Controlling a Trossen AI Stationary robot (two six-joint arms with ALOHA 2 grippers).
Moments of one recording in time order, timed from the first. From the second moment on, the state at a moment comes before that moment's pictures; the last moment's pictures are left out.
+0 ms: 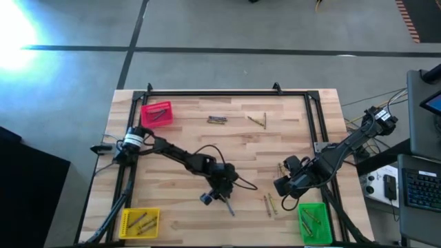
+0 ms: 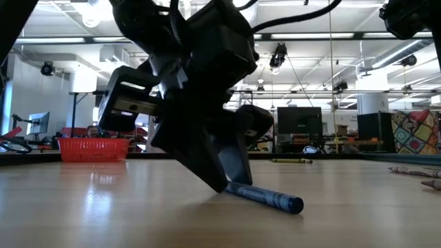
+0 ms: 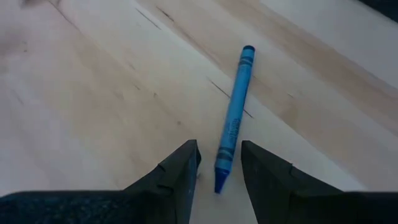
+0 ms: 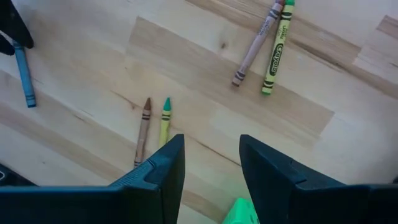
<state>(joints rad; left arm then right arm) -0.20 2.11 1.23 -0.05 0.46 0.45 0.62 1.30 0.97 -1.02 0.10 1.74</state>
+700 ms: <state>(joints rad) -0.19 2.04 1.23 -0.25 0.36 0.43 0.62 1.30 0.97 -1.06 0.12 1.68</state>
